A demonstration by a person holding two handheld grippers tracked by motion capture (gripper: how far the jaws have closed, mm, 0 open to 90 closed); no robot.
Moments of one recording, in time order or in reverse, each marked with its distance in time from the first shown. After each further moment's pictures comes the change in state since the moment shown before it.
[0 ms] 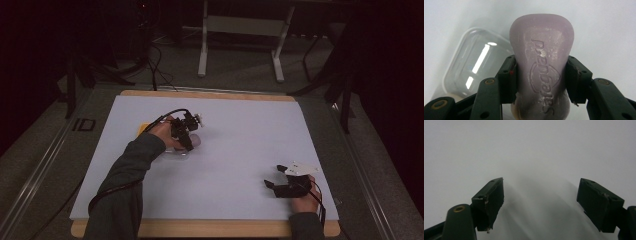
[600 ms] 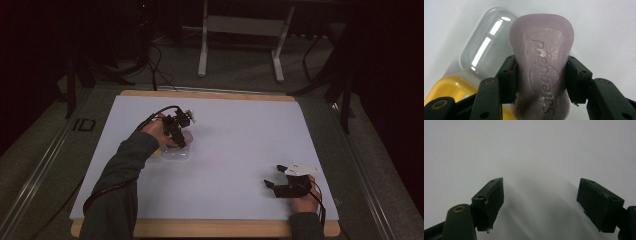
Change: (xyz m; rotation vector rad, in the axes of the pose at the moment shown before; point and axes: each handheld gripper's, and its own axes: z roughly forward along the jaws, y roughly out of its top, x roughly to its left) left arm 0.015 -0.017 -0.006 0.023 0.020 -0.085; right arm 0.000 0.000 0.000 0.001 -0.003 -0.001
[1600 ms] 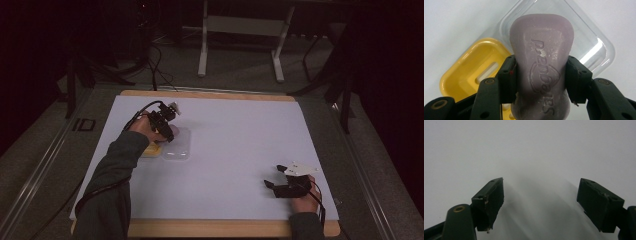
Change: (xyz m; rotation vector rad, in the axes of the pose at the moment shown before) left arm 0.030 -0.028 -0.010 -0.007 0.058 -0.208; right arm 0.001 0.000 0.000 0.004 -0.004 -0.004
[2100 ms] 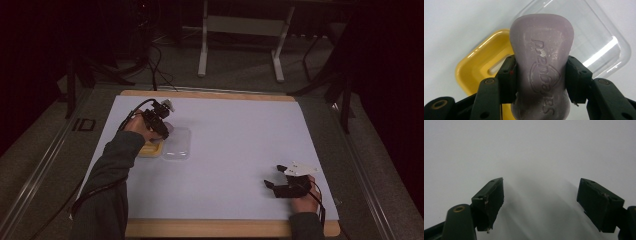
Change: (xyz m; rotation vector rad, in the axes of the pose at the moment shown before) left arm 0.014 -0.009 -0.004 -0.011 0.030 -0.073; right arm 0.000 0.000 0.000 0.001 -0.002 -0.002
